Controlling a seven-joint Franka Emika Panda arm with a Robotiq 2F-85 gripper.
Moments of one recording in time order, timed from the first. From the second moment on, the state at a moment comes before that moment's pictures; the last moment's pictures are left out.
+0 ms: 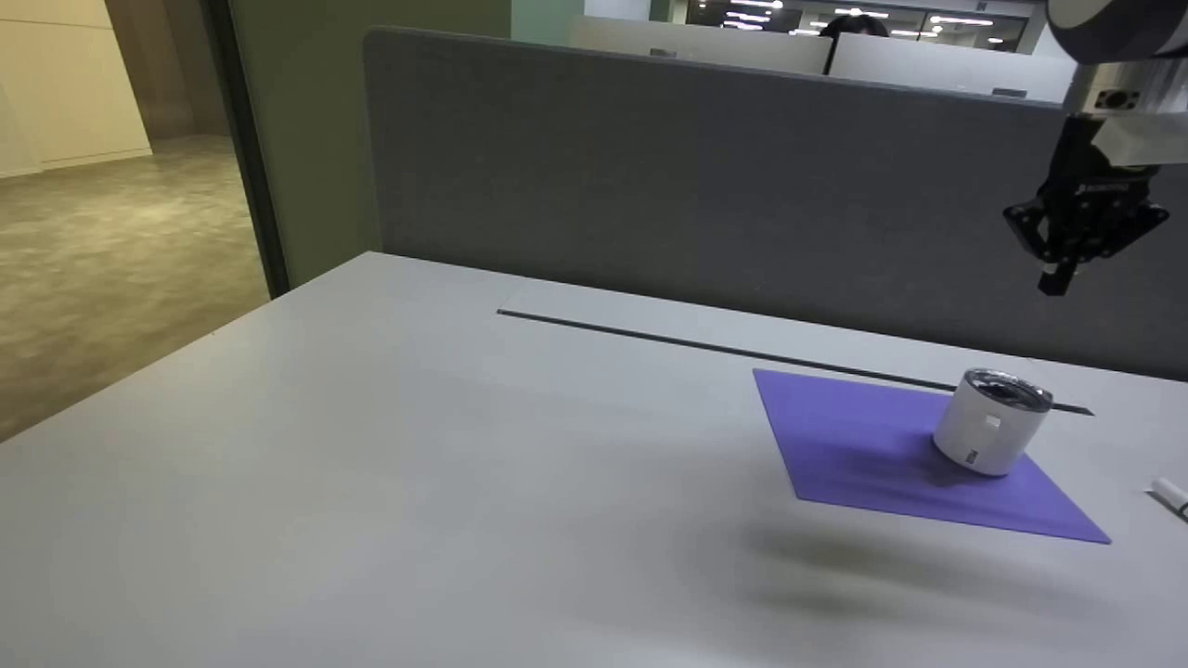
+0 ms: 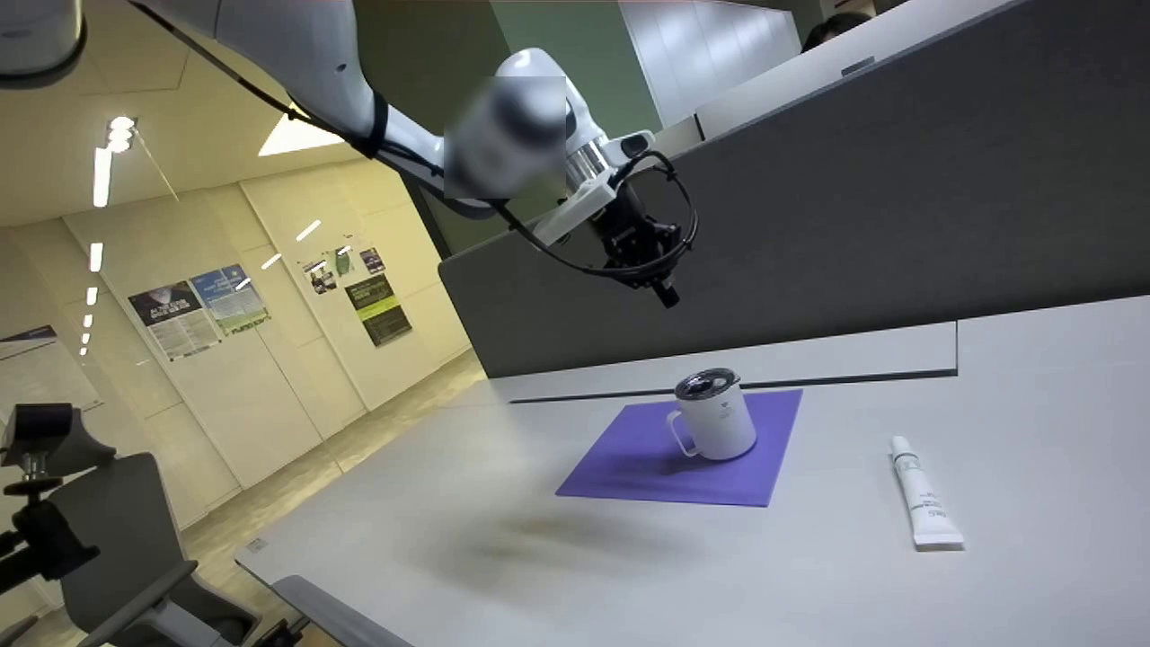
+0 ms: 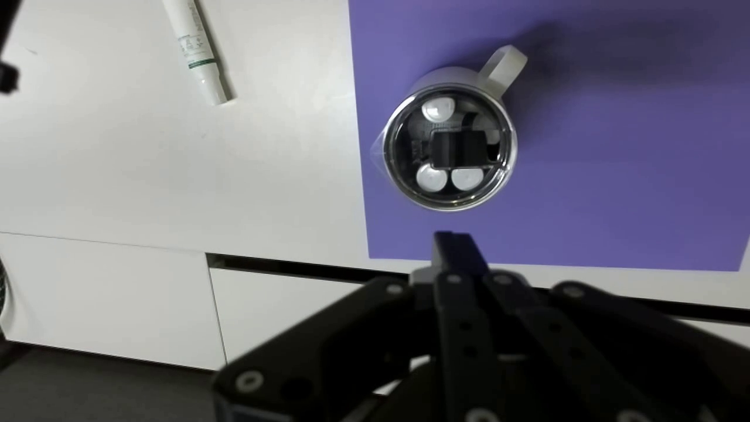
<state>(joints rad) -0.06 0.45 -0.06 -1.82 -0.20 2.39 0.03</state>
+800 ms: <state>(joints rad) -0.06 0.49 -0.10 -1.82 -0.20 2.37 0.04</state>
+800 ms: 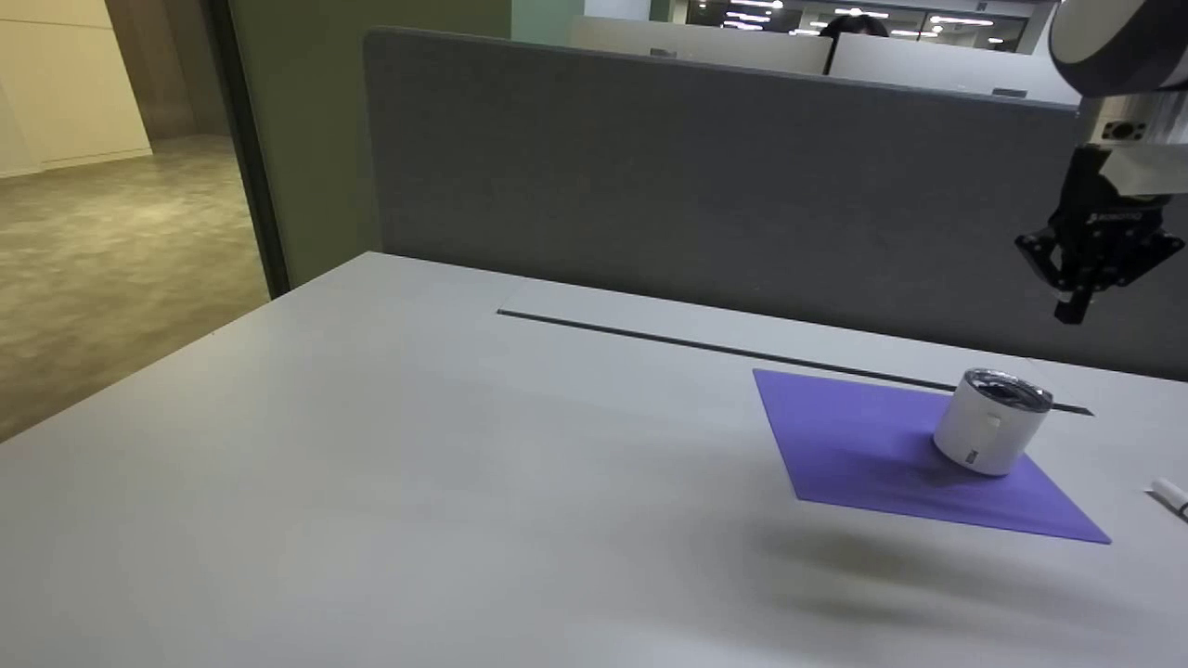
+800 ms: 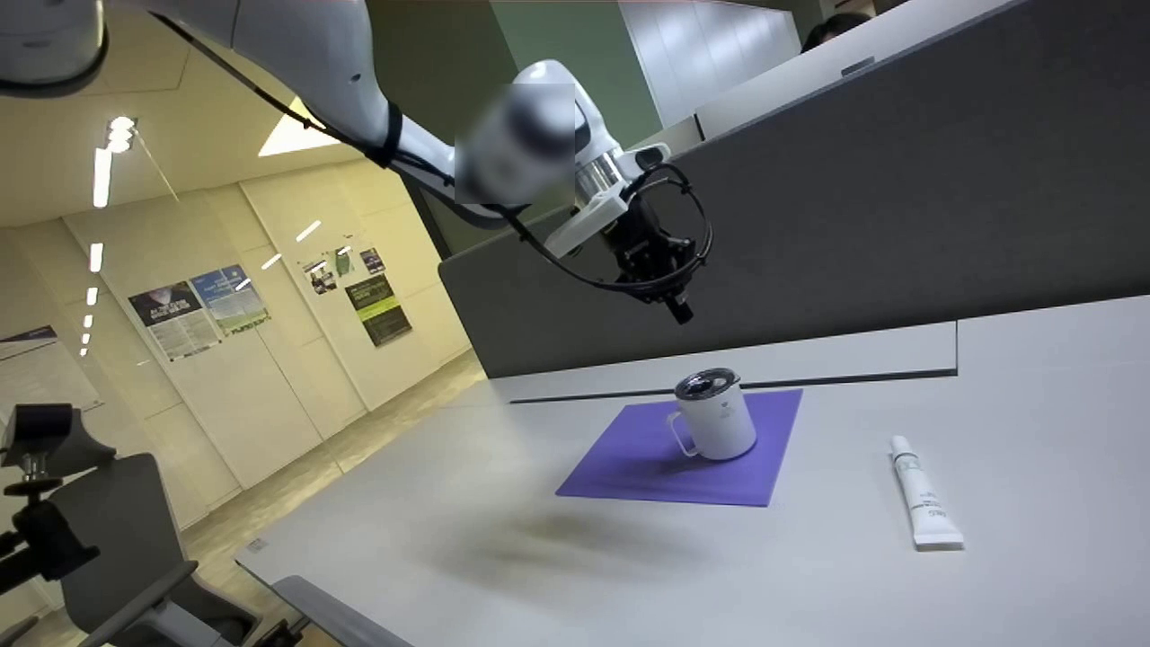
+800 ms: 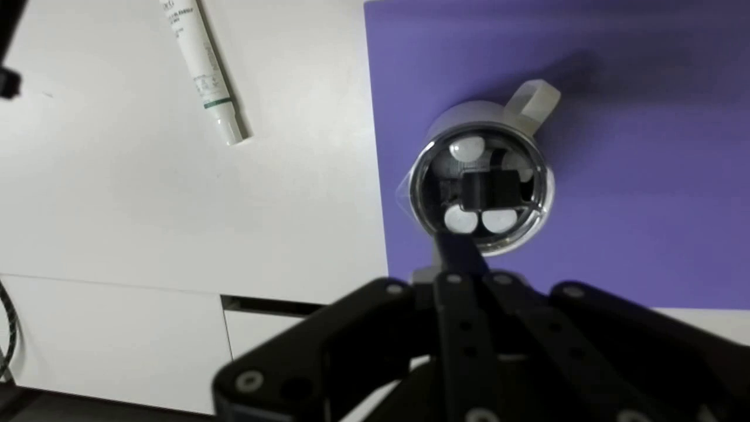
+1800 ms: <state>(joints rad) -0.06 0.69 -0.11 -1.74 -0.16 2.44 0.04</state>
